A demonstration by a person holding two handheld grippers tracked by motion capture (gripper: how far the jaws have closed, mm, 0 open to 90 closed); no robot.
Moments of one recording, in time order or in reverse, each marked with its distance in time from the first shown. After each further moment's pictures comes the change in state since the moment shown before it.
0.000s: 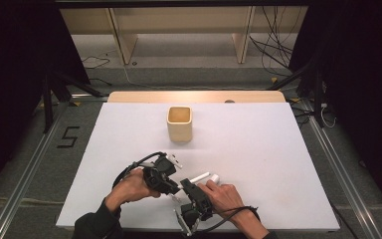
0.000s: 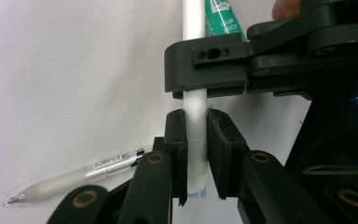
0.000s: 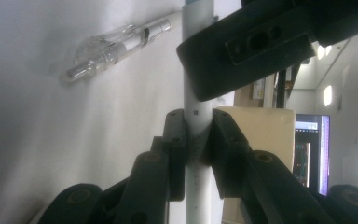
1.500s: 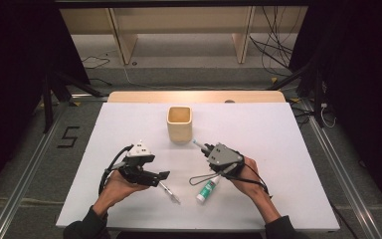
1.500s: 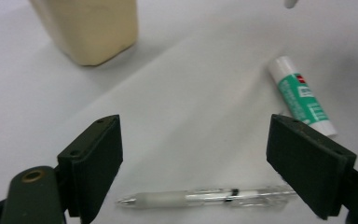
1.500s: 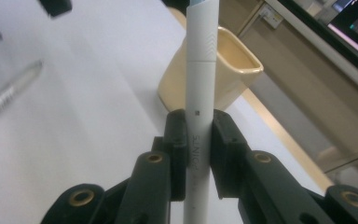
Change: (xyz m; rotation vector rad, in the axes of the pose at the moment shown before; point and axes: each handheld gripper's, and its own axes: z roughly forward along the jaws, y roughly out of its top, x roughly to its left) left arm 0.037 -0.057 -0.019 -0.485 0.217 -0.175; right arm -0.091 -0.099 0.002 -0.106 0.087 0.911
